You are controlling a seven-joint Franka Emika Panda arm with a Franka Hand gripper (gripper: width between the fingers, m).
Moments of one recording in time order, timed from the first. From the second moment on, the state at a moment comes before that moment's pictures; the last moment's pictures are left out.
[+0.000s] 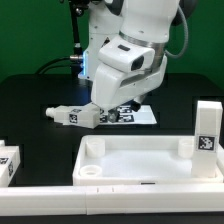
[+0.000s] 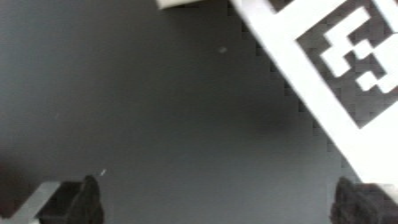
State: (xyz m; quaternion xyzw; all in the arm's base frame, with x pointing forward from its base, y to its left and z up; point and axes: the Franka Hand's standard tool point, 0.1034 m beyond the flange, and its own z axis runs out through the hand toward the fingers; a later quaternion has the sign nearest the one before) arm 0.414 0.020 0.035 0.90 0.41 -0.15 0.08
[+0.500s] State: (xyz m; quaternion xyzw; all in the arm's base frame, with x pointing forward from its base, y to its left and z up) arm 0.404 0.004 0.028 0.86 0.41 -0.30 0.12
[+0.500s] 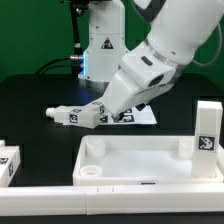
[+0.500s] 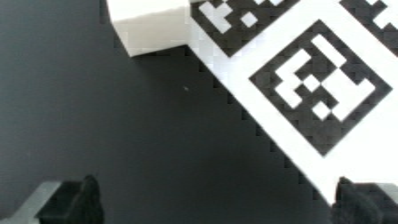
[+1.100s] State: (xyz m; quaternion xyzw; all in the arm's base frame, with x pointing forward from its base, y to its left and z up) arm 0.389 -0.033 0.038 0.79 0.37 -0.45 0.17
